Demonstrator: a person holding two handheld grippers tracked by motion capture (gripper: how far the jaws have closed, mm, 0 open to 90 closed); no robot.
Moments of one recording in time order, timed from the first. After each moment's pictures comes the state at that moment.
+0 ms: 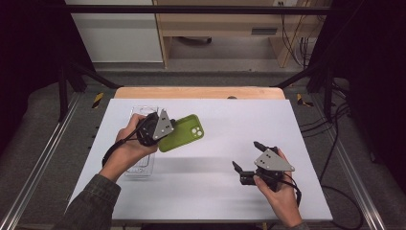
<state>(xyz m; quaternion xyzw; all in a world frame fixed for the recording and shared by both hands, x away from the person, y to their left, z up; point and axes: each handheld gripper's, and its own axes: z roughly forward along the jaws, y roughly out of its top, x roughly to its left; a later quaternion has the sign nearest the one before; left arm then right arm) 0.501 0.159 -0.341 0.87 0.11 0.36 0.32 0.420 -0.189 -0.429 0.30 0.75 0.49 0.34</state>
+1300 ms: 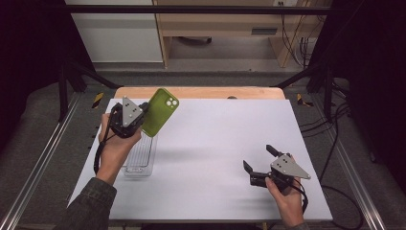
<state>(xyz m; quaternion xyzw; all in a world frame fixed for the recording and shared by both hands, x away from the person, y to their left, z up) 0.509 0.220 -0.332 0.74 0.31 0.44 0.40 0.414 -0.218 -0.452 0.36 0.68 0.54 0.34</state>
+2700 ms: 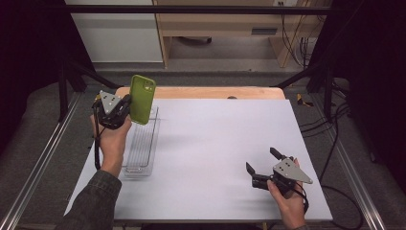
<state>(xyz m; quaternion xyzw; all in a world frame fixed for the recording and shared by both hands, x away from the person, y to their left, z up) 0.544 0.255 -0.352 0.64 0.45 0.43 0.45 0.408 -0.224 -0.458 0.37 0.68 0.53 0.35</state>
